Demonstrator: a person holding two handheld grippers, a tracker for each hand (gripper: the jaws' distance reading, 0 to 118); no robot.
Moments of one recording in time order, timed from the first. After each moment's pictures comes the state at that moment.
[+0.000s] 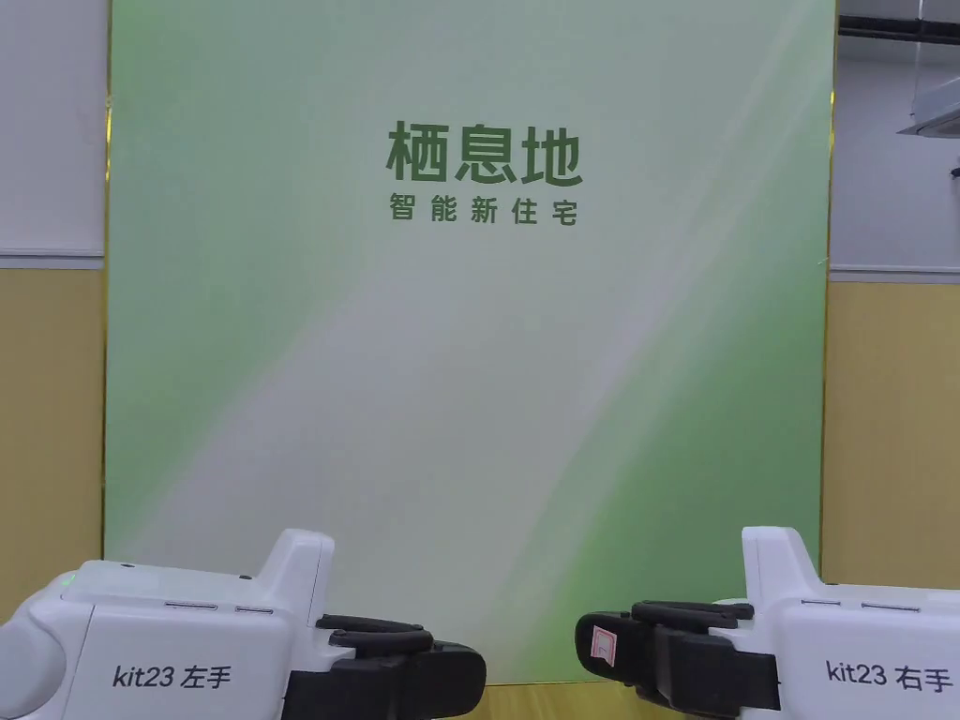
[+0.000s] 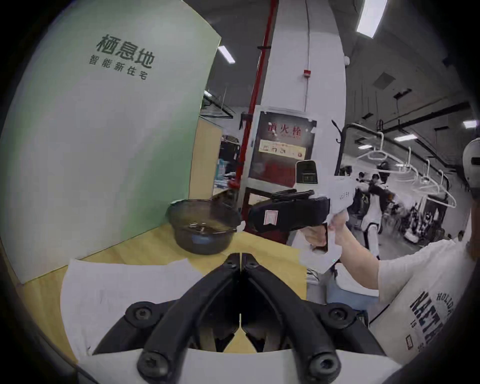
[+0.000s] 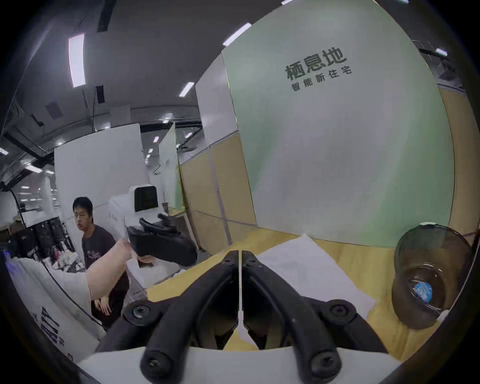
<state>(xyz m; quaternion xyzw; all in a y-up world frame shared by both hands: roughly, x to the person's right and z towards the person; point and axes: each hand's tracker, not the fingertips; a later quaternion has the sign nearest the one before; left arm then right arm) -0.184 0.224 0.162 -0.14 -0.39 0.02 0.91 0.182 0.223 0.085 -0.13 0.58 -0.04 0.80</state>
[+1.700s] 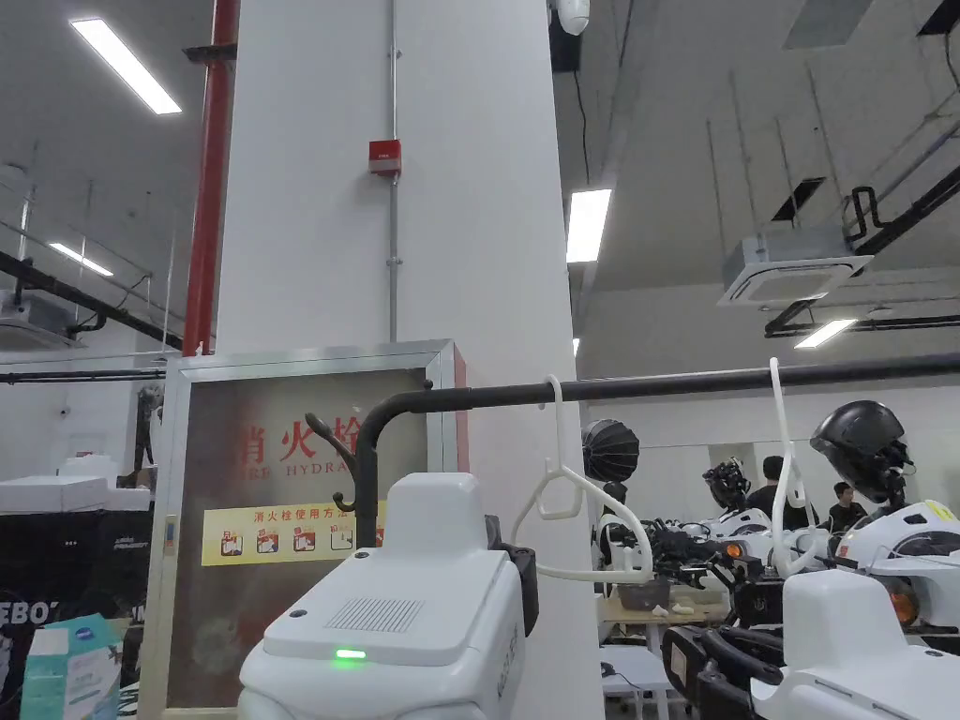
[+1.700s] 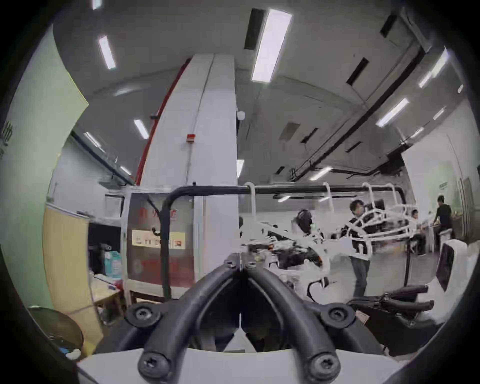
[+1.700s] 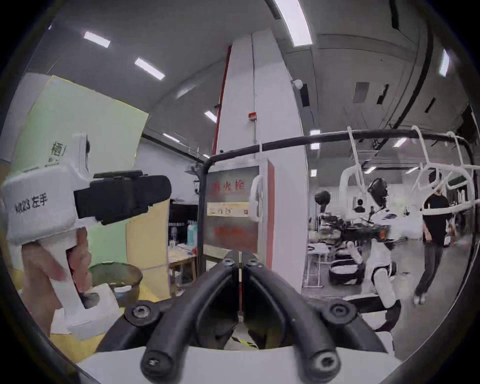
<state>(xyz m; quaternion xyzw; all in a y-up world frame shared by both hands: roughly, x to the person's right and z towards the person) 0.317 0.369 0.338 0.15 -0.58 0.08 0.79 0.396 0.313 0.545 0.07 -0.33 0.05 0.94</state>
